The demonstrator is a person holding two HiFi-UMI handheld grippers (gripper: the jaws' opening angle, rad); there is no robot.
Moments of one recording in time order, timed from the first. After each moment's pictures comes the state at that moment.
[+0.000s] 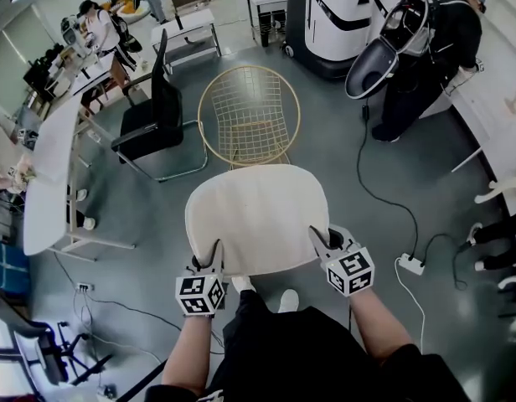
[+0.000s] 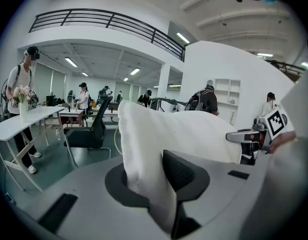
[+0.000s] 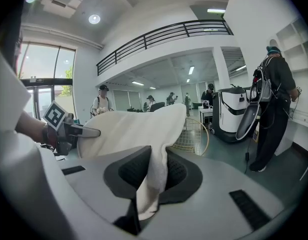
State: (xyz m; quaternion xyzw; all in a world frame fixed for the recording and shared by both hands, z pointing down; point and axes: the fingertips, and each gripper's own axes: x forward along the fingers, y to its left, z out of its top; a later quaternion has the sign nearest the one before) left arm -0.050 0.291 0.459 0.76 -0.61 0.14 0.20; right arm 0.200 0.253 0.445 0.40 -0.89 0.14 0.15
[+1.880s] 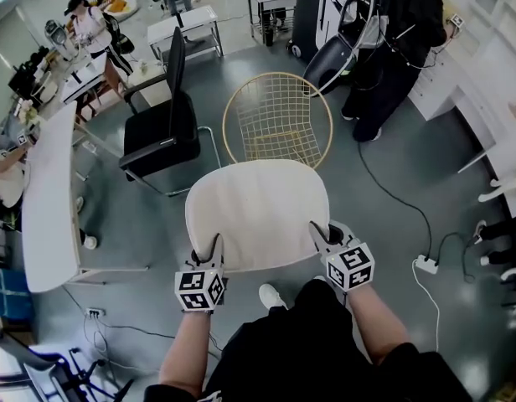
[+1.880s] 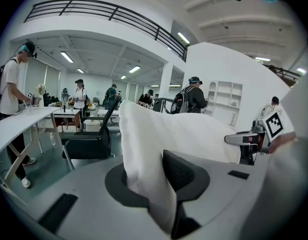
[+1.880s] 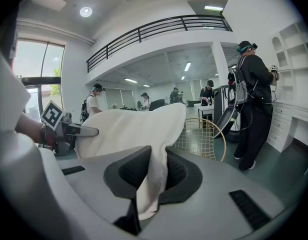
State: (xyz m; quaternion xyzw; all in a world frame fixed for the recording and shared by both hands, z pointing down) left arm -0.257 0.146 0.472 0.78 -0.58 0.13 0.21; right arm -0.005 0.124 0.463 0.44 -0.87 0.16 0.16
